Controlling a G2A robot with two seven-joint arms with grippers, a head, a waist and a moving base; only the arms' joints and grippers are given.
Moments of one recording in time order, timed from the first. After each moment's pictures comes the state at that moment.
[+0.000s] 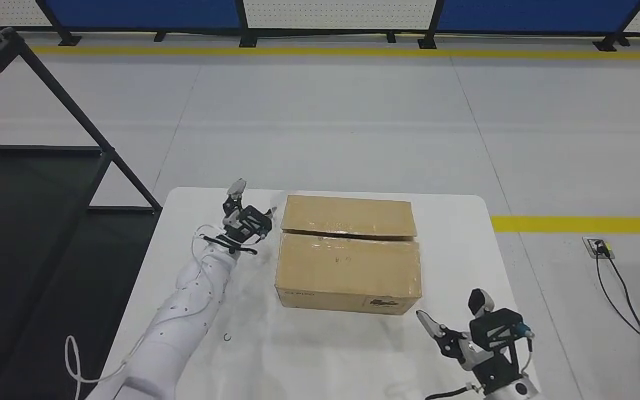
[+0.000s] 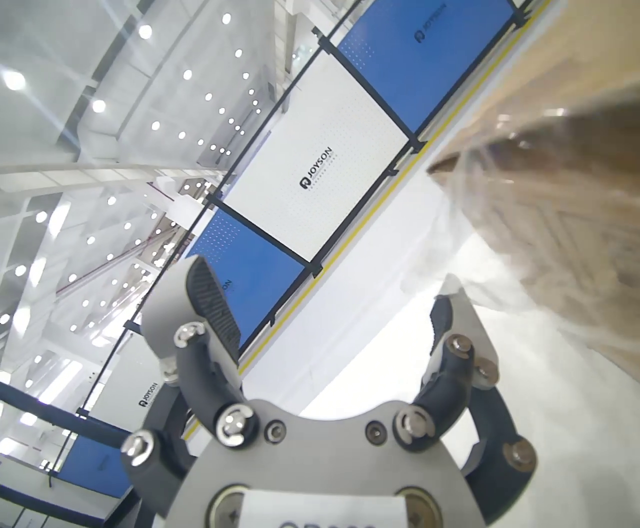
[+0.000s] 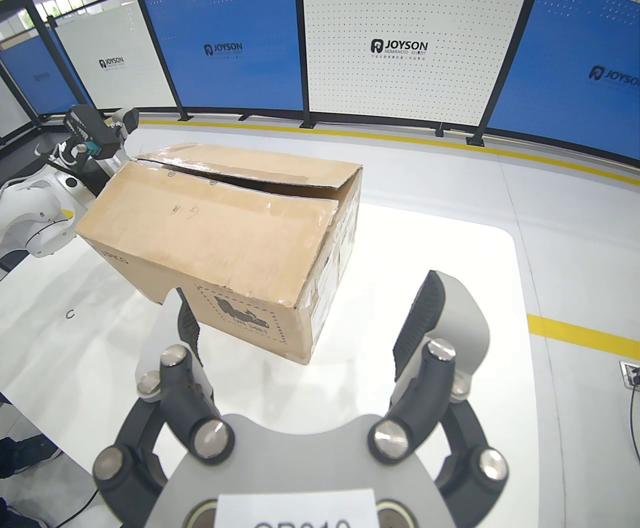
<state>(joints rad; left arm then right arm) 0.40 -1.39 -0.97 -0.33 1.80 0.28 0.76 -1.73 -1.21 1.55 -2.20 -1.23 -0.11 0.17</state>
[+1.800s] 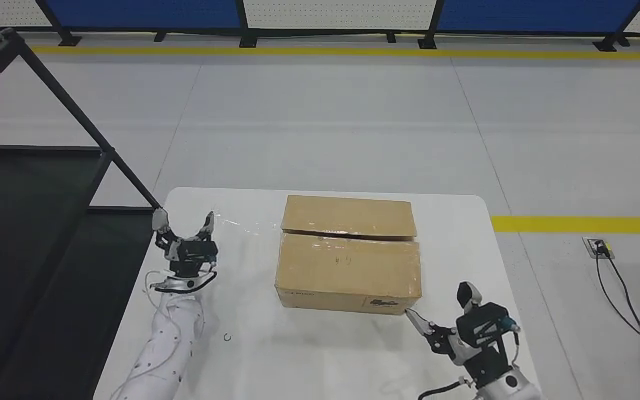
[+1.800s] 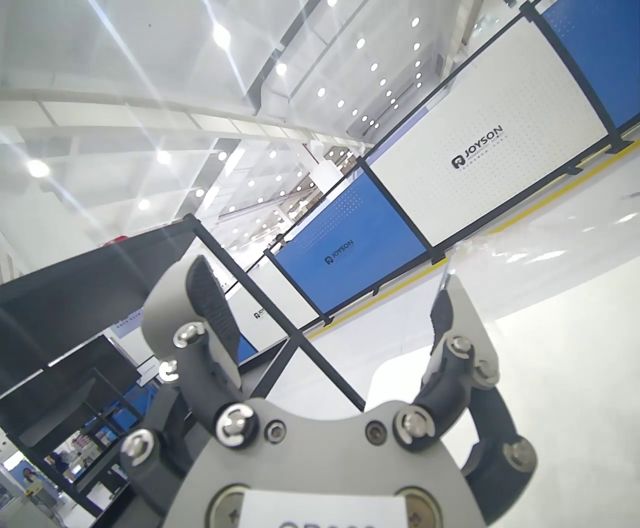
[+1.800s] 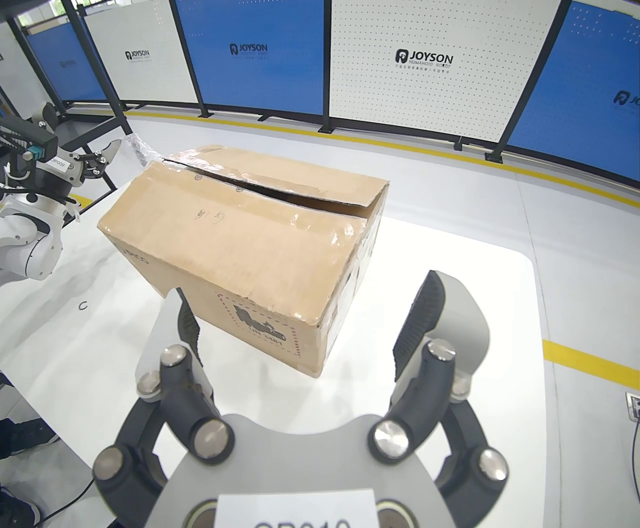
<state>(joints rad) 0.79 -1.27 -1.29 -0.79 1.73 0.63 0.73 -1.67 -1.21 1.52 -2.19 -1.27 -0.17 0.20</state>
